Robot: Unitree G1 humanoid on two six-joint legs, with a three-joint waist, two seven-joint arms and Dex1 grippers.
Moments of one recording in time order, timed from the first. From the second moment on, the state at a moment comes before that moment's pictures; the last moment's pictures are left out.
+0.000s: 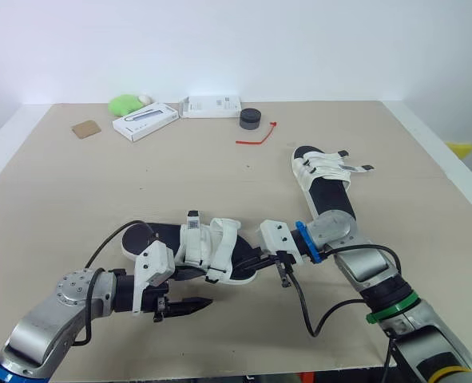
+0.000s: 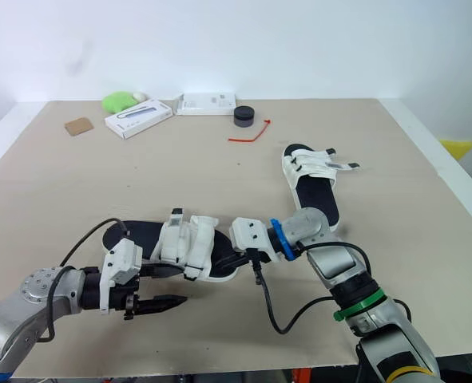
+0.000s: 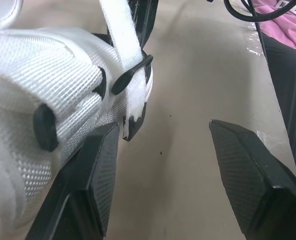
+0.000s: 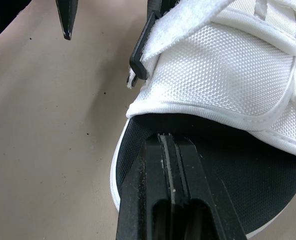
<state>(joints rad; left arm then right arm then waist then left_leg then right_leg) 0.03 0.72 -0.08 -0.53 -0.53 0.51 -0.99 -0.56 -0.55 0.39 0.03 0.14 0.14 1.37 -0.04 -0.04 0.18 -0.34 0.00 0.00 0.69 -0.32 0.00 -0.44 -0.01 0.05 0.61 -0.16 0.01</state>
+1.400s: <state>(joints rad) -0.07 0.73 -0.11 -0.49 -0.71 0.79 -0.99 -0.56 -0.55 0.39 0.03 0.14 0.14 1.37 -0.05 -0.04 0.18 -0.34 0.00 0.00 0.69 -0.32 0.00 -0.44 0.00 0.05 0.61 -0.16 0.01</state>
